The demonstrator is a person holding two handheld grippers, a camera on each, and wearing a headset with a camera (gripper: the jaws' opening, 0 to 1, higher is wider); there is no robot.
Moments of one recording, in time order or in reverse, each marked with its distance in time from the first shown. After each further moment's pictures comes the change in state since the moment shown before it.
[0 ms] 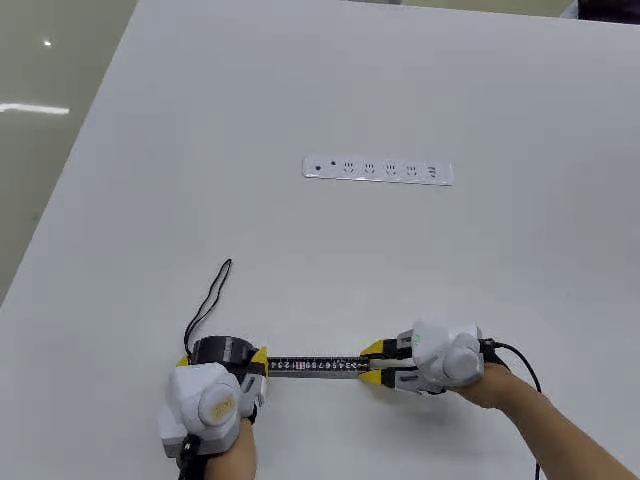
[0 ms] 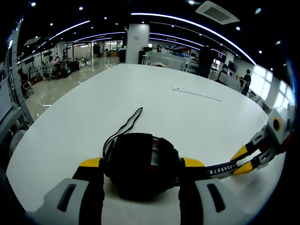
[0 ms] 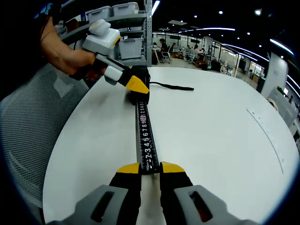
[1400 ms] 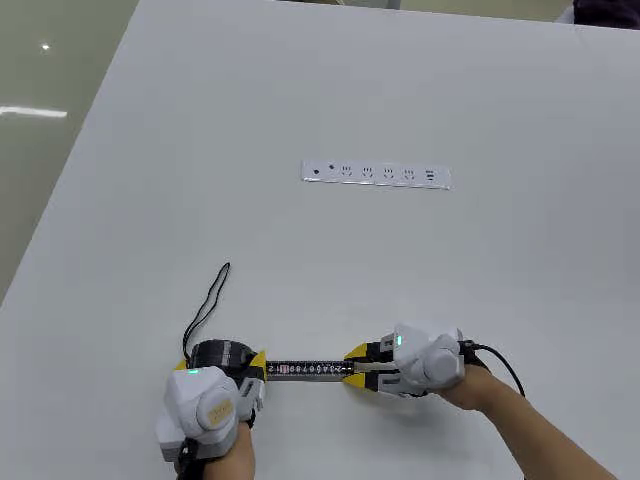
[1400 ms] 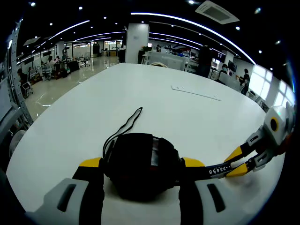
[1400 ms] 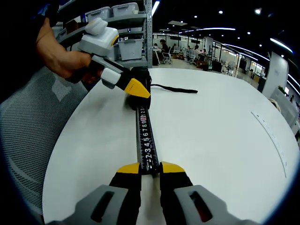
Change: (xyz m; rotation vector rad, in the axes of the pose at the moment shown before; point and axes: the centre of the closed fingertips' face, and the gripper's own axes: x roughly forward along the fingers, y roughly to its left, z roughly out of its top) left arm 0.000 0.000 -0.001 0.001 0.004 -0.005; right arm 0.017 0.003 0.011 0.007 -0.012 0.013
